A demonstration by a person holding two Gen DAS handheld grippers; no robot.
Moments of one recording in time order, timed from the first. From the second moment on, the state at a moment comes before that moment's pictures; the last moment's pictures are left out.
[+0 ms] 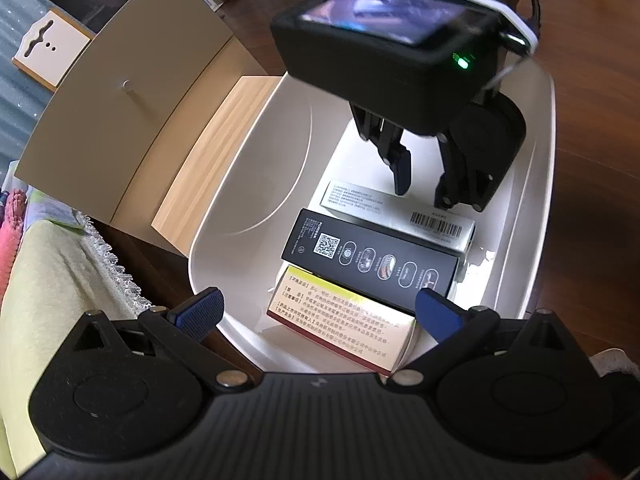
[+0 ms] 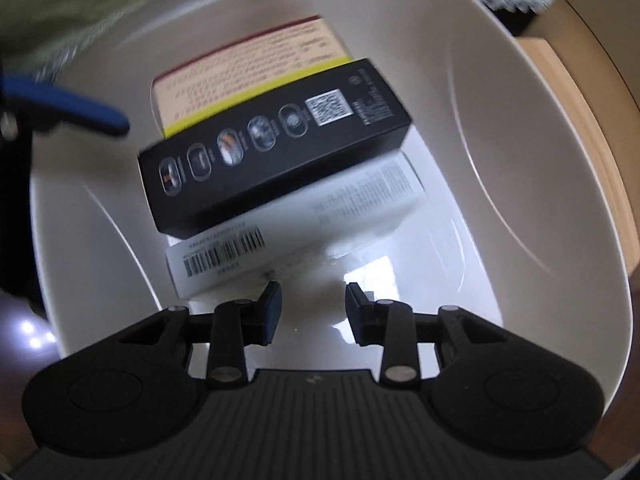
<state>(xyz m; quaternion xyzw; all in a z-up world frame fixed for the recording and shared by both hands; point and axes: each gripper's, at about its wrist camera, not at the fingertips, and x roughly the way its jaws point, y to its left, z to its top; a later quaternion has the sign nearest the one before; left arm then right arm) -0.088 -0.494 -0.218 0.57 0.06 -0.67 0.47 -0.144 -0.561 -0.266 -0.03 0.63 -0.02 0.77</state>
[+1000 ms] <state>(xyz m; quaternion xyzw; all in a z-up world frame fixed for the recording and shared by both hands) -0.086 -0.492 -0.218 0.57 0.07 -0.67 0.47 -0.150 -0.598 -0.233 -0.05 0.60 -0.08 0.79</state>
